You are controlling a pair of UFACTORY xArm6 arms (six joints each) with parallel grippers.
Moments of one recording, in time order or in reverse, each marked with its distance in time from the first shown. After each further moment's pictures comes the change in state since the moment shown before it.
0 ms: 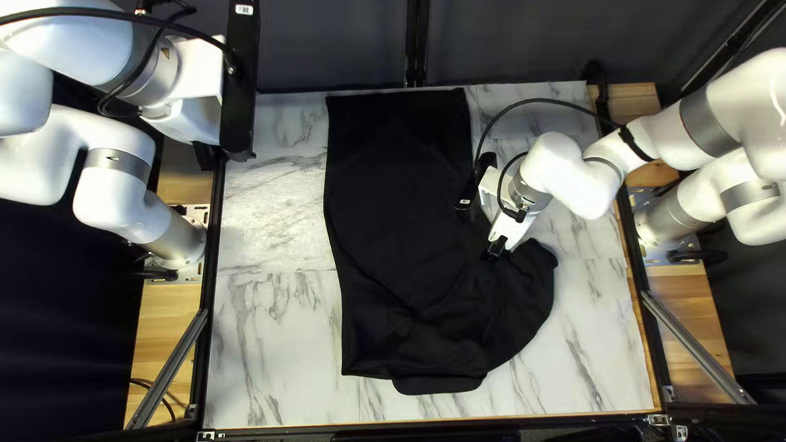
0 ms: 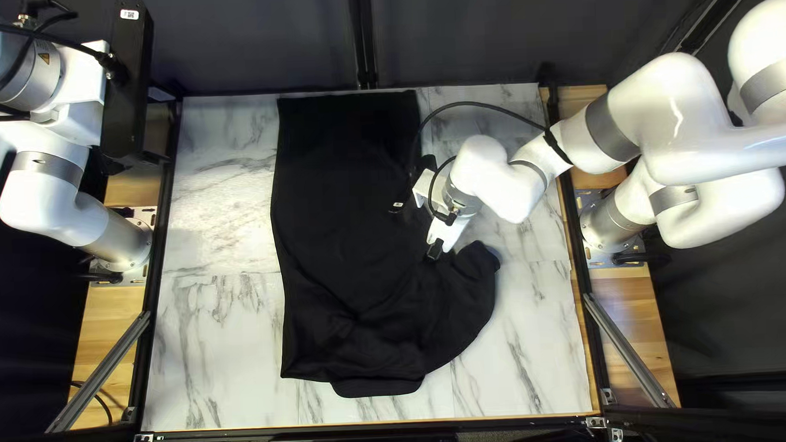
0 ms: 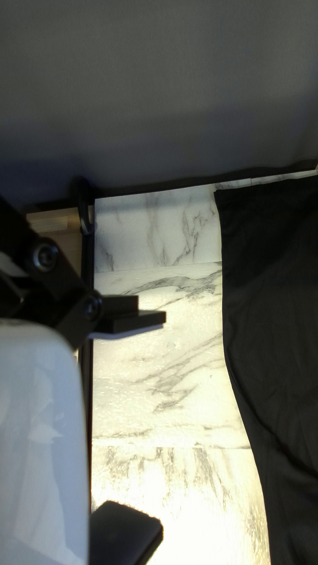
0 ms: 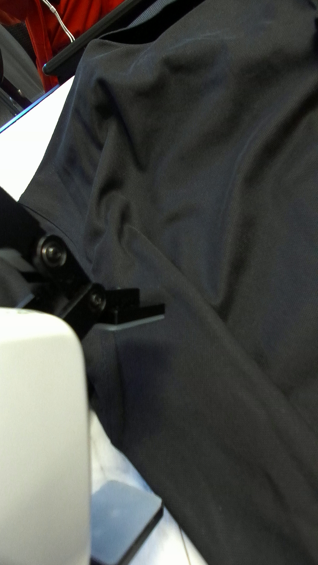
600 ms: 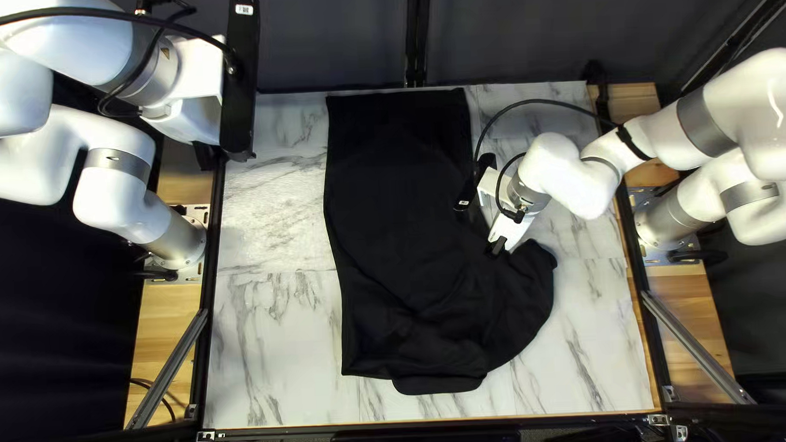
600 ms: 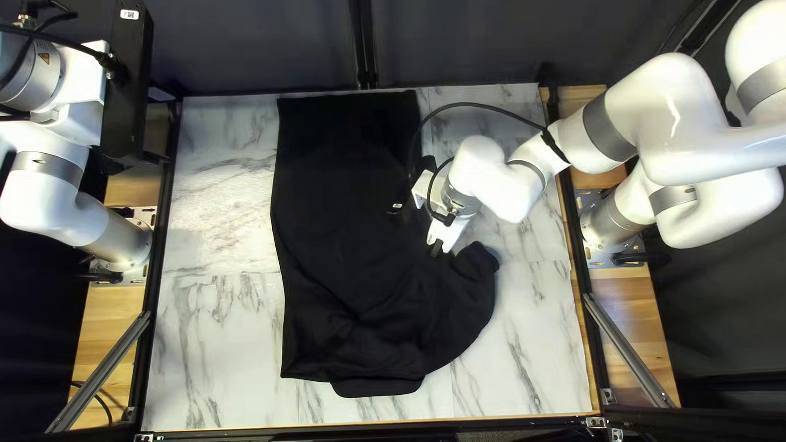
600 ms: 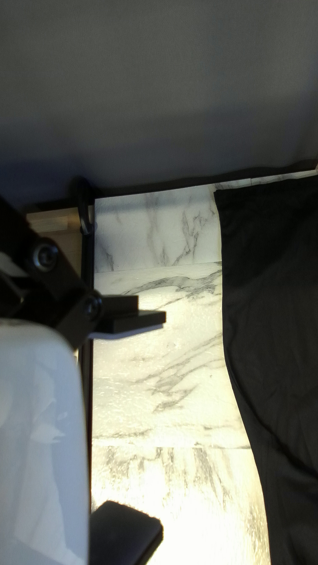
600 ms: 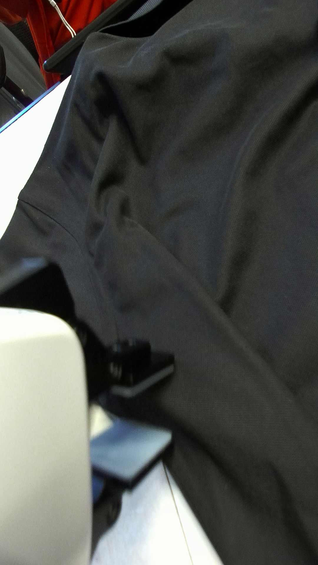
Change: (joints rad) left arm 0.000 0.000 0.000 0.000 0.000 0.000; right arm 0.000 -0.042 -0.015 -0.151 0.032 0.150
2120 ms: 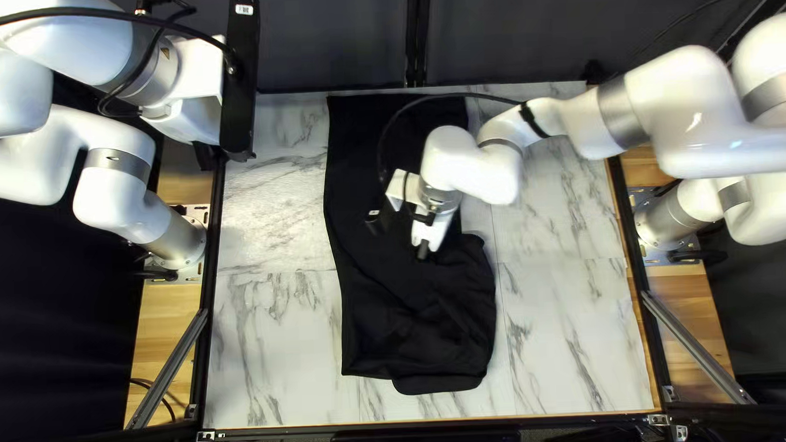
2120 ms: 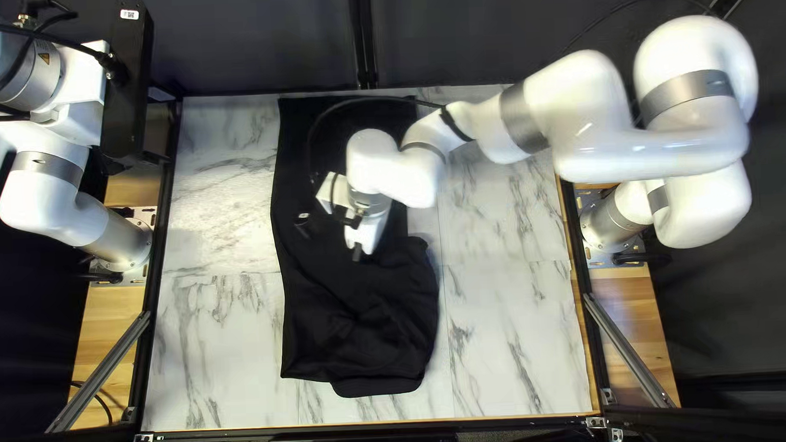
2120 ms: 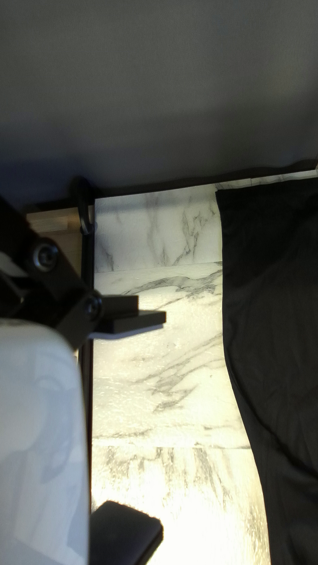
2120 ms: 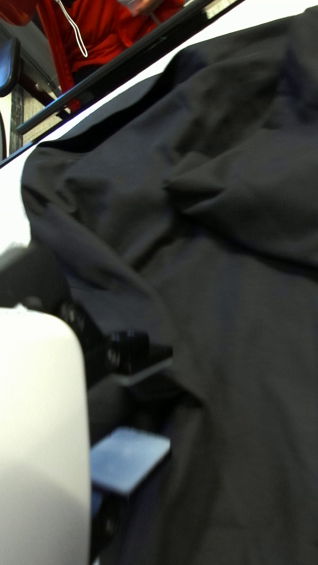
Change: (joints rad) left arm 0.000 0.000 0.000 0.000 0.000 0.000; right arm -0.025 0.067 -0.281 -0.232 0.268 0.113
